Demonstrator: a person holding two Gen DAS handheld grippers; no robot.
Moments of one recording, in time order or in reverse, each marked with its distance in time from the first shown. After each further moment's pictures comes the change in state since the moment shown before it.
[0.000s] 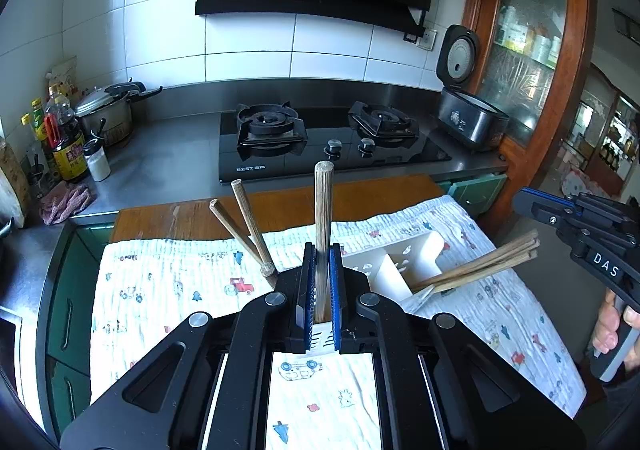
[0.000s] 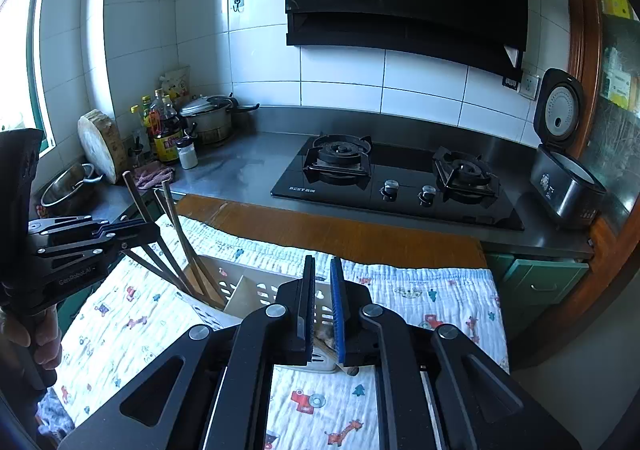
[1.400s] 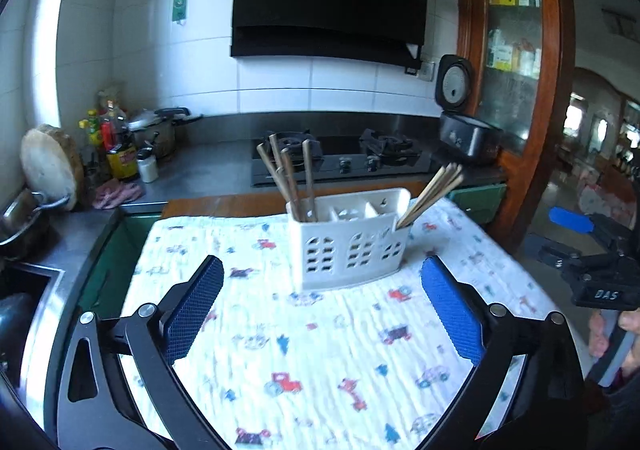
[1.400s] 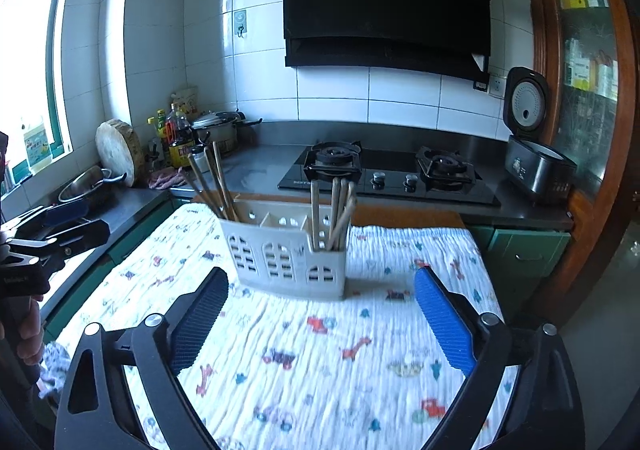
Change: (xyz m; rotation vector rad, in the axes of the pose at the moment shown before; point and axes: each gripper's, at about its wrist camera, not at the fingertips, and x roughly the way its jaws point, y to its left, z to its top) left arm -0.142 -0.041 -0.127 0.020 -0.179 0.123; right arm -0.115 0.022 -0.128 0.046 -0.110 -0.028
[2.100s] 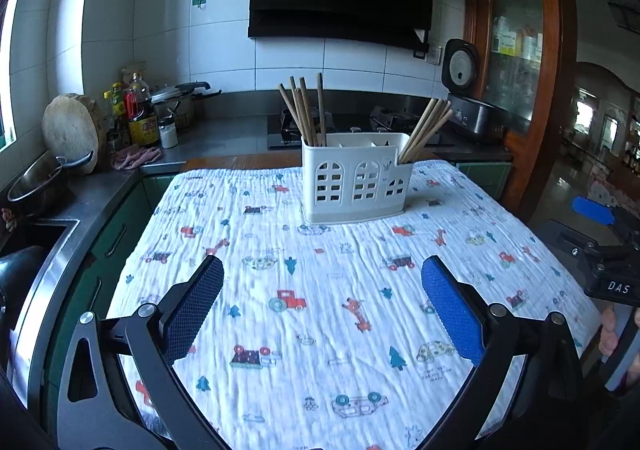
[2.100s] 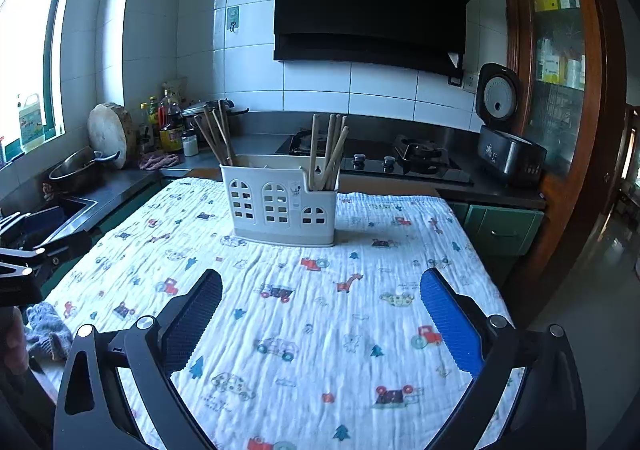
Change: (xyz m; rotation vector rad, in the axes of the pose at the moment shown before) left arm -0.044 0.001 -0.089 -0.029 0.034 0.030; right arm -0.046 0.029 -0.084 -0.009 -0.022 -0.090
